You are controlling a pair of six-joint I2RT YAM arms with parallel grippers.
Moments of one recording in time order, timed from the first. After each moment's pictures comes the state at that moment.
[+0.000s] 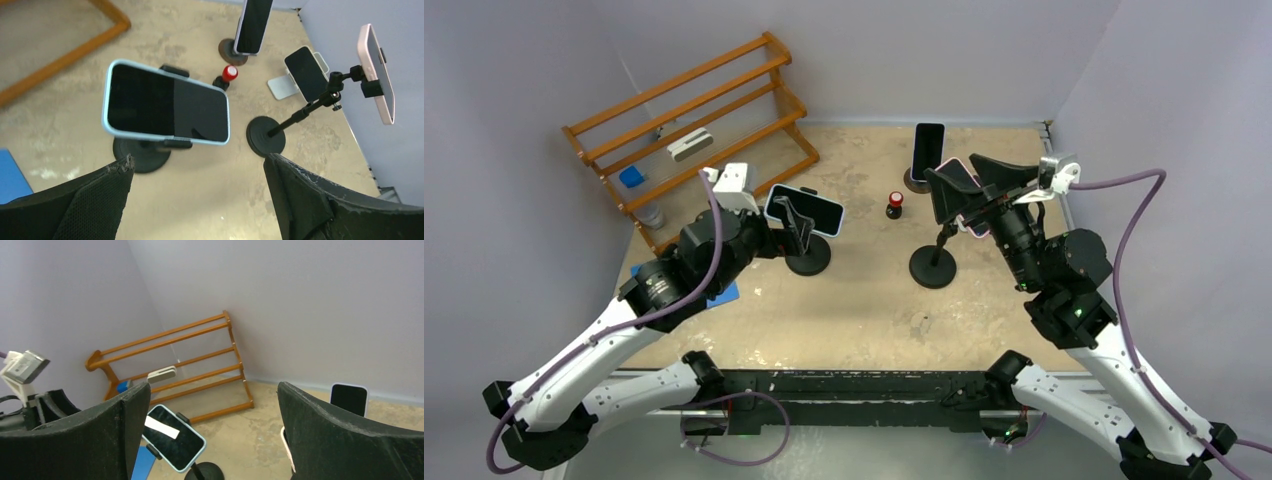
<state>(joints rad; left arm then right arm) -0.85 0.87 1.10 -0.51 -0.42 -0.50 0.70 0.72 1.01 0.06 0.22 0.22</state>
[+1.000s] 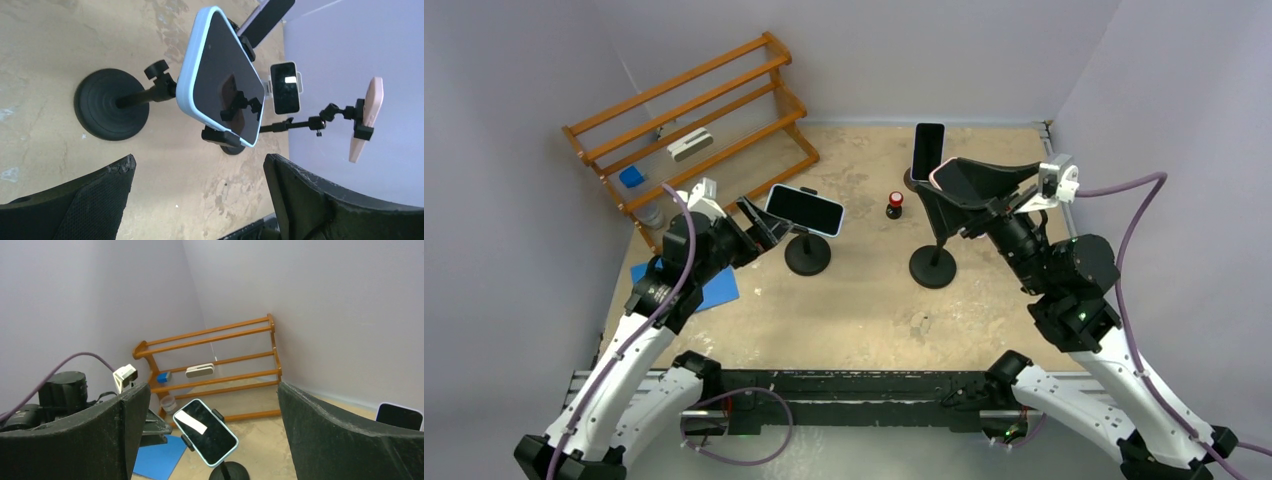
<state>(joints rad) -0.40 0.75 0.81 -0.42 0.06 -0.89 0.70 0.71 1.01 0.08 0.03 0.27</state>
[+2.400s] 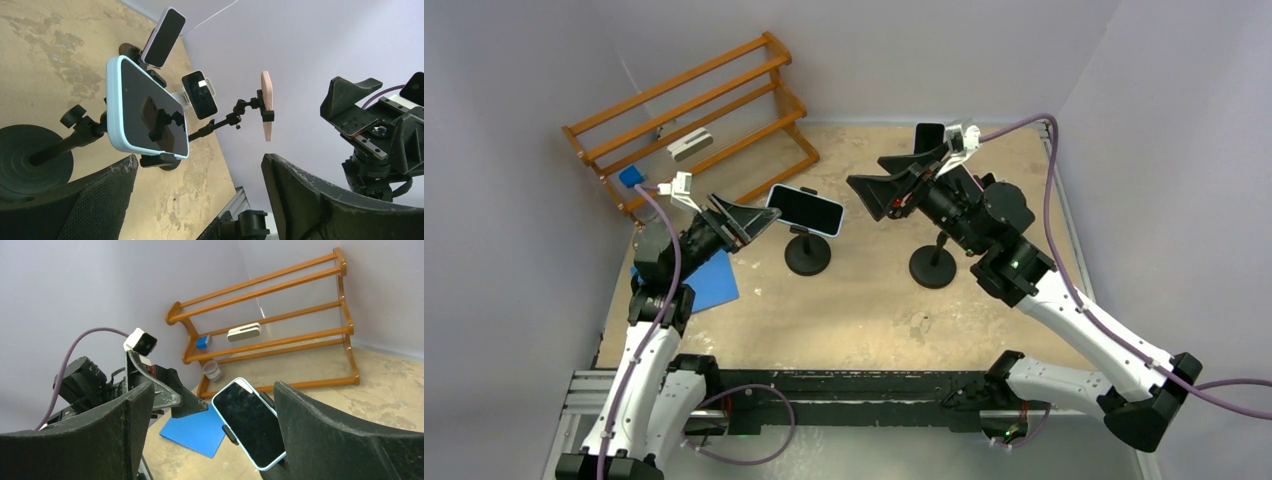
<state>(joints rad) -0.05 0.69 0.59 0.13 0.64 -1.03 0.77 1.04 1.10 0.16 -0.07 0.45</state>
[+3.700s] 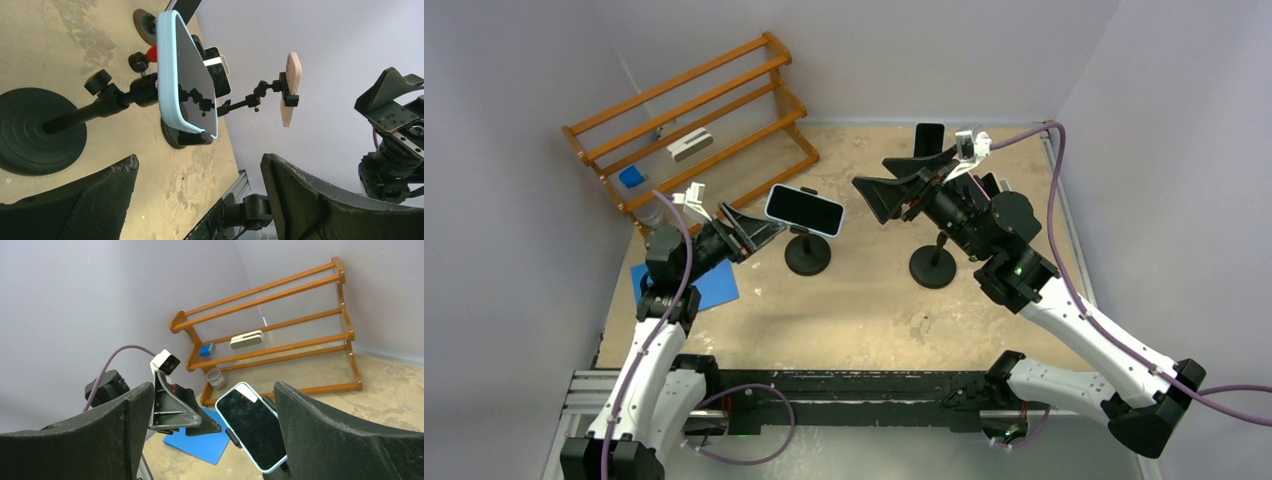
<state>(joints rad) -0.04 0.73 0.50 0.14 0.70 -1.02 0.77 0.99 1.05 0.21 -0.05 0.47</state>
